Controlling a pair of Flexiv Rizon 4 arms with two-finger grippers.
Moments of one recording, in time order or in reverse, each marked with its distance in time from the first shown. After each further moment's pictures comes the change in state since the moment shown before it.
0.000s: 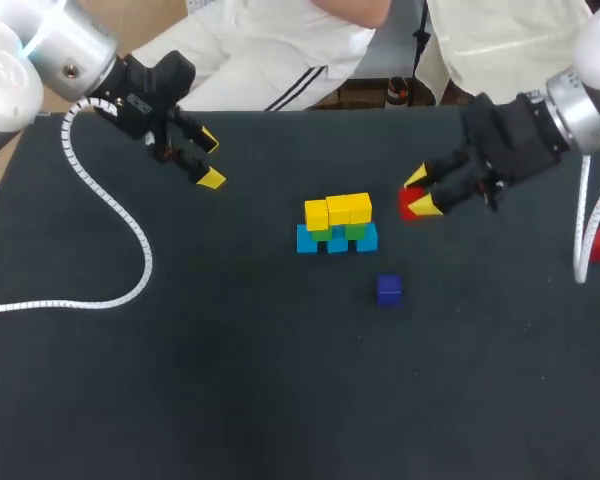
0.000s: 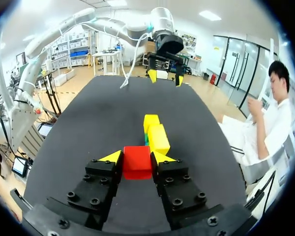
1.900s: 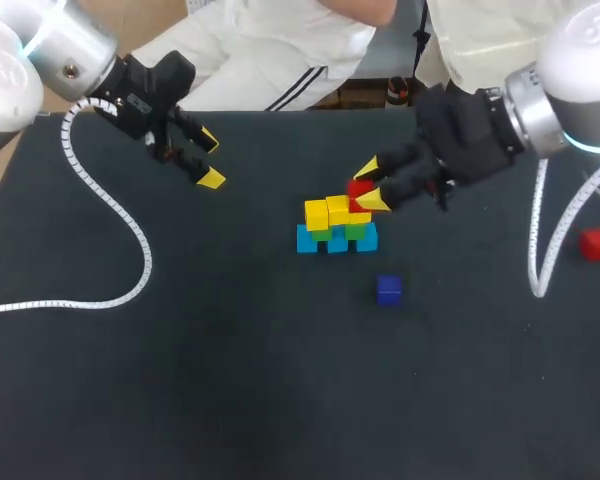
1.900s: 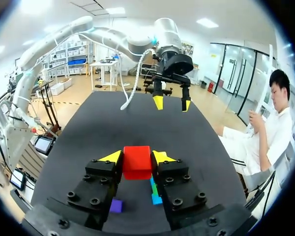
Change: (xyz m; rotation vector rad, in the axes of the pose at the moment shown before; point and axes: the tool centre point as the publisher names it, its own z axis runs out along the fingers) left arm 0.000 0.000 0.000 0.000 0.000 0.000; right arm -0.066 0.014 0.038 0.016 -0.086 0.015
